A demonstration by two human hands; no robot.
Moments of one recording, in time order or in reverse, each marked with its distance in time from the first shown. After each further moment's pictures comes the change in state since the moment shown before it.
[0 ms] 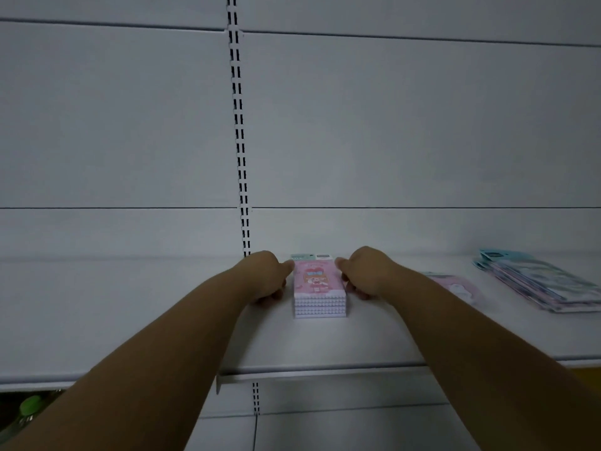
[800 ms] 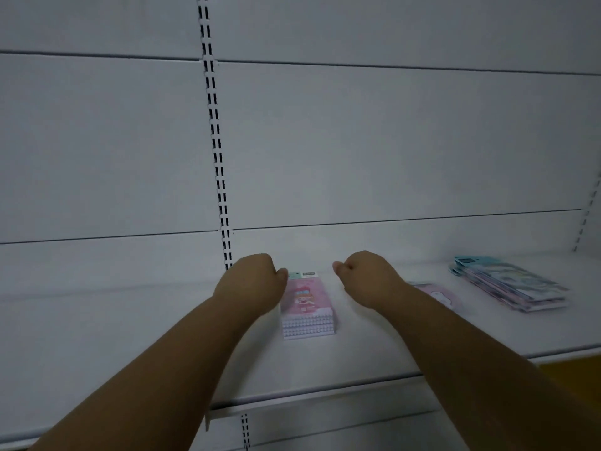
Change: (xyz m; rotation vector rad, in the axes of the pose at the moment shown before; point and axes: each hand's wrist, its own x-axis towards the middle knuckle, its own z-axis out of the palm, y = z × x) left_hand -0.010 0.020 -0.005 0.315 0.319 0.202; right_hand -0.016 0.001 -0.016 -0.135 0.260 -0.086
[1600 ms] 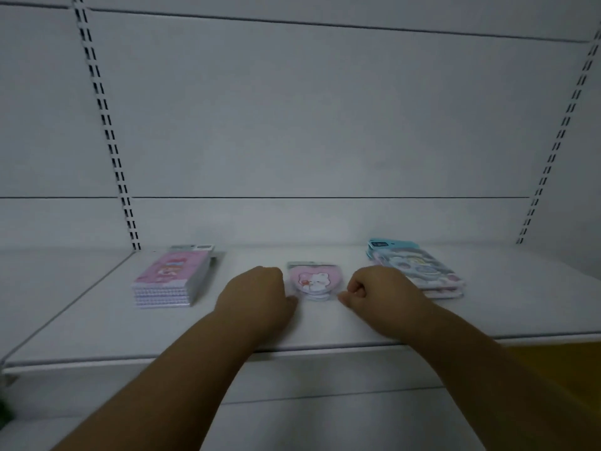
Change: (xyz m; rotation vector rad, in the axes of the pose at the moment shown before) left_hand -0.053 0.198 0.100 0.163 -0.063 0.040; right_hand -0.045 0.207 -0.095 -0.156 -0.094 -0.151
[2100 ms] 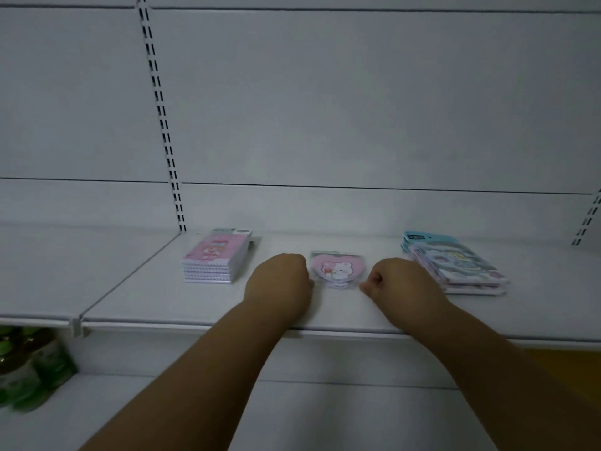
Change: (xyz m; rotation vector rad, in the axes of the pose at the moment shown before) left_hand -0.006 -0.016 0.011 -0.056 0.101 -0.072; right_hand -0.001 -0.024 0.010 -0.040 0.007 0.009
